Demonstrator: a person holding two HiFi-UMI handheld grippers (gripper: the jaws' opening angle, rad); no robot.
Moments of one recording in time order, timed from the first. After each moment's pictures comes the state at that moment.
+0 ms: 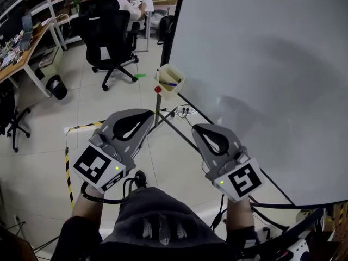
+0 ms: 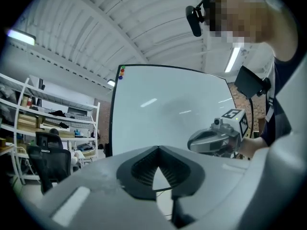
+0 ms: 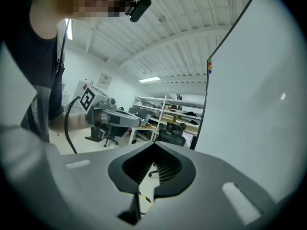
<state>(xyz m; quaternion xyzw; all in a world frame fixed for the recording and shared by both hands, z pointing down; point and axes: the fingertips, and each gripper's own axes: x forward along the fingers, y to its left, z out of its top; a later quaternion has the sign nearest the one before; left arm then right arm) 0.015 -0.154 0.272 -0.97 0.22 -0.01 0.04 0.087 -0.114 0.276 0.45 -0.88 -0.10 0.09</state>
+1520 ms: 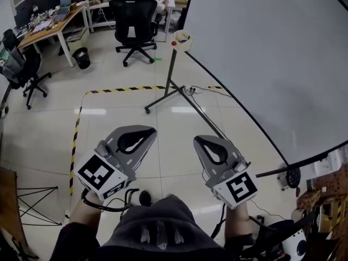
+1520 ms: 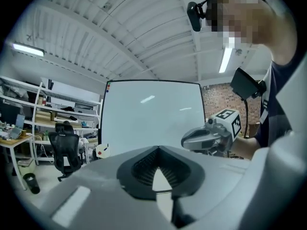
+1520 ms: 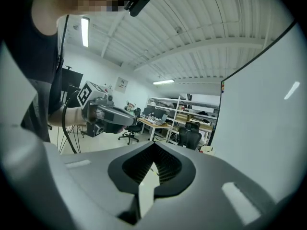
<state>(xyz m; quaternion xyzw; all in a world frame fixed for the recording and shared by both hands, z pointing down) -0.059 0.285 0.299 -0.96 0.26 -0.04 0.00 0.024 0.304 0.301 0.40 -0.90 -0.09 0.12</state>
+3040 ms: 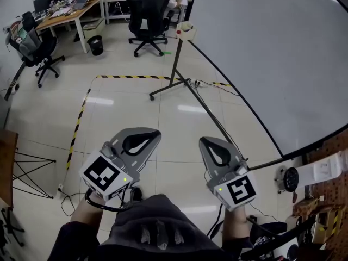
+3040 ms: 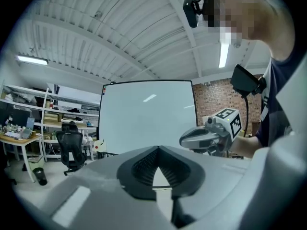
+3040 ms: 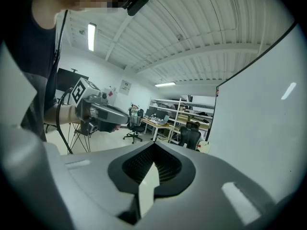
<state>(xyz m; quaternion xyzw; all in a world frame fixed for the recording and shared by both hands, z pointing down) 0.002 0.453 0.312 -0.95 0.30 -0.05 0.00 0.093 0.458 0.315 0.40 -0.91 -0.09 0.11</state>
